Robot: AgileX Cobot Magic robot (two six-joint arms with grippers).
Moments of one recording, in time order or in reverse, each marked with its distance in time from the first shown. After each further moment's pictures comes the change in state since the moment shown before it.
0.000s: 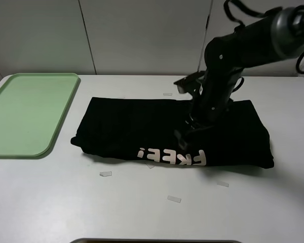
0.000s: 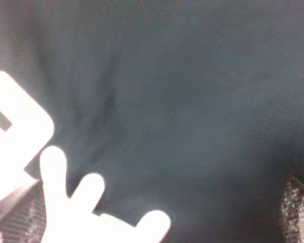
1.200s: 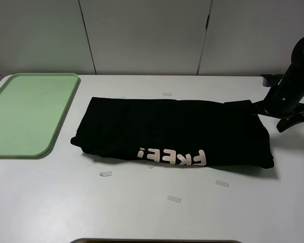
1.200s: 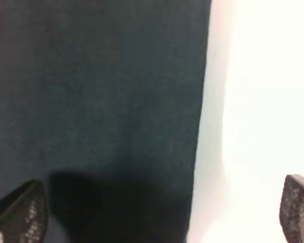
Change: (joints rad) left arm 0.000 0.000 0.000 0.000 0.001 0.000; right arm -0.570 0.108 -0.004 0.054 -0.018 -0.032
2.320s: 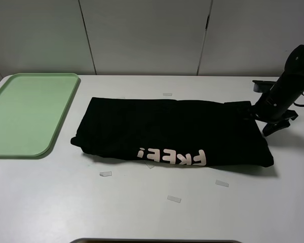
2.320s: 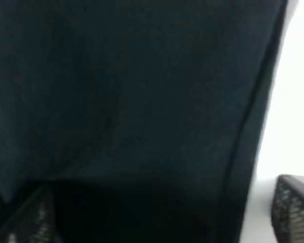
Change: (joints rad) left arm 0.000 0.000 0.000 0.000 0.000 0.000; right arm -0.006 0.097 -0.012 0.176 -0.055 -0.178
